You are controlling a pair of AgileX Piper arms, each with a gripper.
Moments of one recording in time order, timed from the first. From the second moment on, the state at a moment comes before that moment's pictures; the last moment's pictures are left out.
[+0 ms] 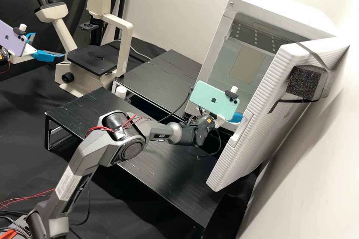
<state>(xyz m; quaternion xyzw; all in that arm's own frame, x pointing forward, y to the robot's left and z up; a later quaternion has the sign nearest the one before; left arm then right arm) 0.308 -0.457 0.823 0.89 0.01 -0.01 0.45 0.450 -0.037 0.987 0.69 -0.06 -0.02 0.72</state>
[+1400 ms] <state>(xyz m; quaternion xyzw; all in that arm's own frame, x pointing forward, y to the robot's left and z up) 0.308 -0.457 0.823 0.89 0.01 -0.01 0.45 0.484 -0.042 0.976 0.68 -0.07 -0.04 0.73</state>
